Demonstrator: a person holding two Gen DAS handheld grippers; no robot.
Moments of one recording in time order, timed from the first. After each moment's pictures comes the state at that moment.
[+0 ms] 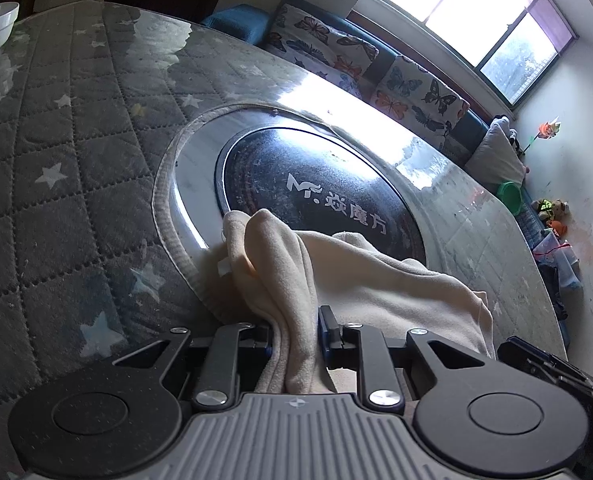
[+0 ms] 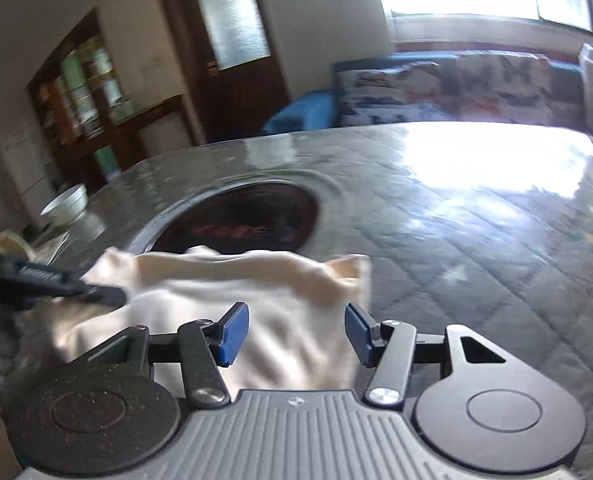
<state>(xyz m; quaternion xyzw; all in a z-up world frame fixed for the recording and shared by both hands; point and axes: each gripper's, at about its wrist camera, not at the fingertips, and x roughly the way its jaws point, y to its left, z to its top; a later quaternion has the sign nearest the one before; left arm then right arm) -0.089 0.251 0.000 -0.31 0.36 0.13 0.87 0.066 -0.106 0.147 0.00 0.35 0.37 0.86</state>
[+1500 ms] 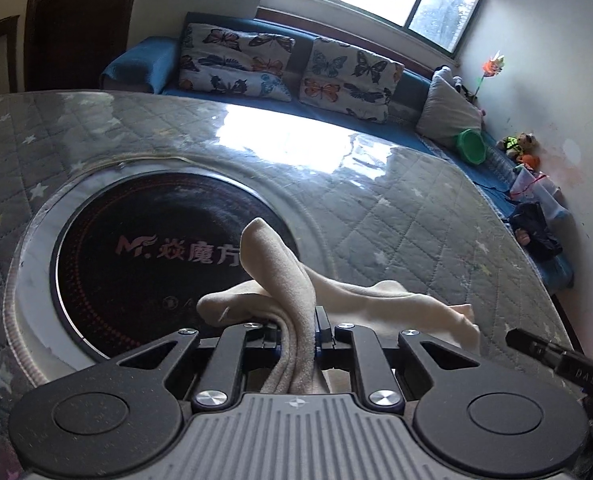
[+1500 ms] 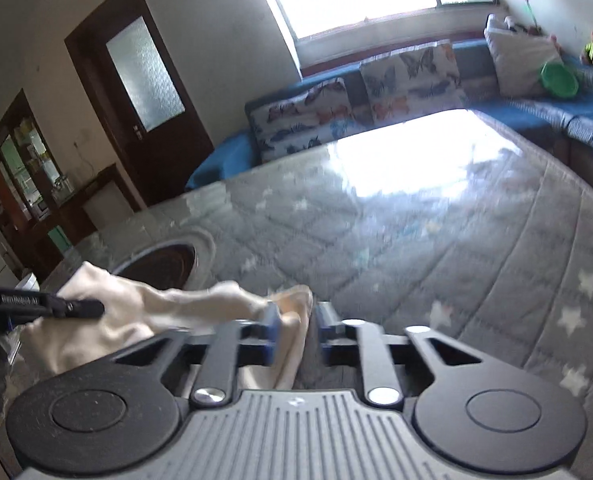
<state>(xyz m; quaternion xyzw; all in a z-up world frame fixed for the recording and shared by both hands) 0.007 0.158 0.036 -0.19 0.37 0.07 0.91 0.114 -0.230 0.149 0.10 0.34 0.29 0.89</state>
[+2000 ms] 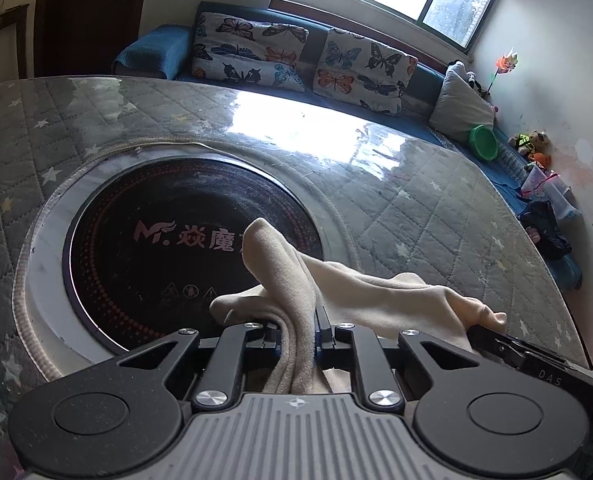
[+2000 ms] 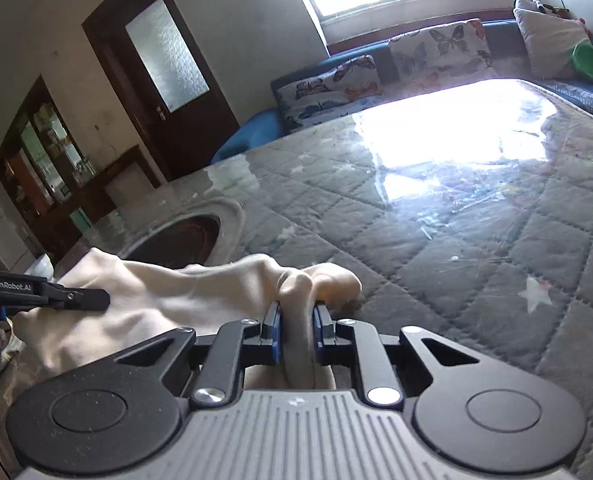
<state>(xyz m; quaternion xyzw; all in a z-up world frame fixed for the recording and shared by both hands) 0.003 0.162 0.034 -0.19 0.38 0.07 0.90 0.118 -0.187 0.123 0.11 0.35 0.34 0.87</state>
